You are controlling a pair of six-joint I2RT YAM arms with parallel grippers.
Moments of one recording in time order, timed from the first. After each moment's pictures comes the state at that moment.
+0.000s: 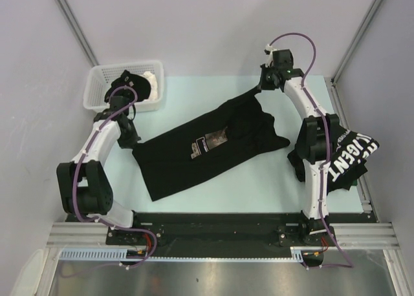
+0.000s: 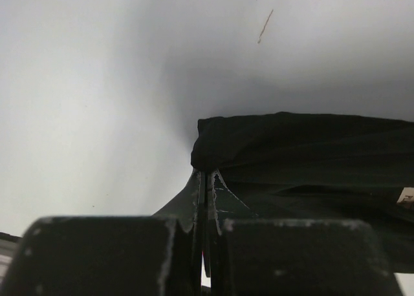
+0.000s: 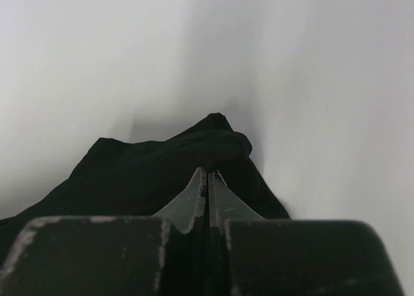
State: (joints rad) left arm 0.05 1.53 1.17 -0.81 -0.15 -0.33; right arm 0.17 2.27 2.14 -0.56 -0.16 0.15
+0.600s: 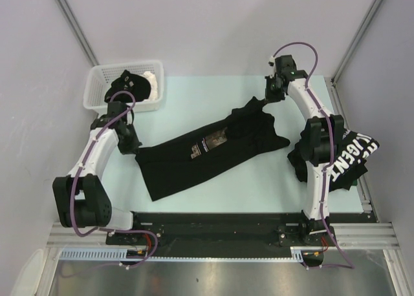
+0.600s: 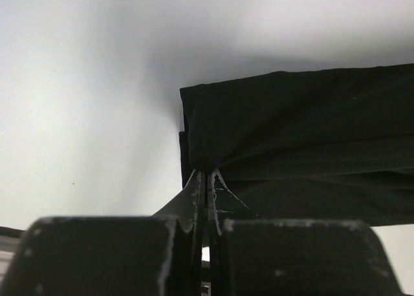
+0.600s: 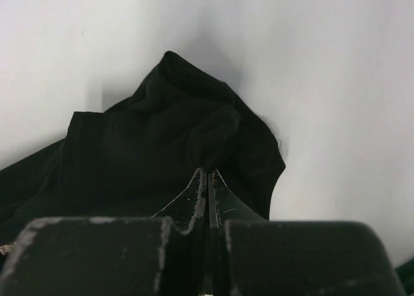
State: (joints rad) left arm 0.05 1.41 1.10 -0.86 -0.04 -0.33; right arm 0.15 2.20 2.05 -0.77 -0.11 0.16
